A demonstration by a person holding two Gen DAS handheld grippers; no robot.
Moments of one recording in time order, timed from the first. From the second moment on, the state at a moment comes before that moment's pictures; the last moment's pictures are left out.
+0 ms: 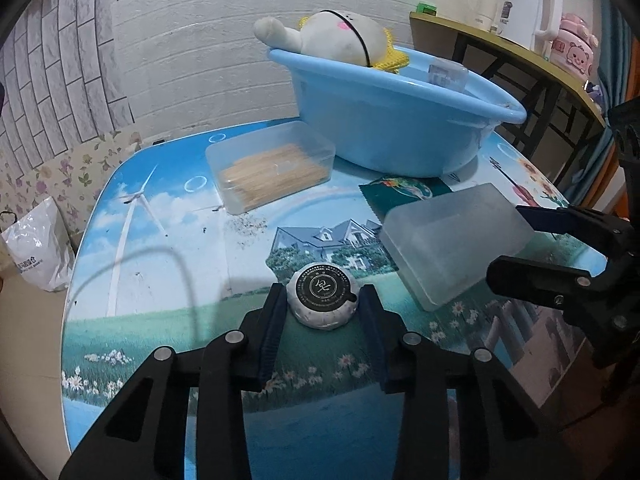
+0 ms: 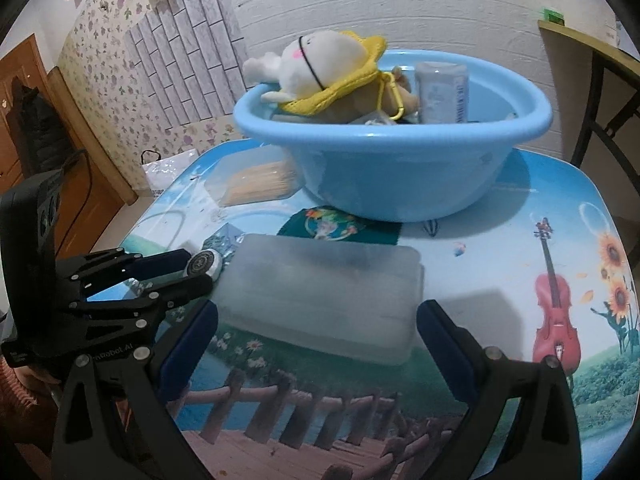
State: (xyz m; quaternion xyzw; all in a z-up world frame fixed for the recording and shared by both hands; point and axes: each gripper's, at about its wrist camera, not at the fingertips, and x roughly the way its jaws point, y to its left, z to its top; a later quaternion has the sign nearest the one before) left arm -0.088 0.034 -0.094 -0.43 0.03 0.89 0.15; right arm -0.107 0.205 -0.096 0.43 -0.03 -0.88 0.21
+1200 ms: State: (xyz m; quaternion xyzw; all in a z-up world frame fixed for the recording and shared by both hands) left arm -0.049 0.027 -0.095 -0.43 0.03 0.89 0.13; right arm -0.101 0.180 -0.102 0.42 0.06 -0.87 0.25
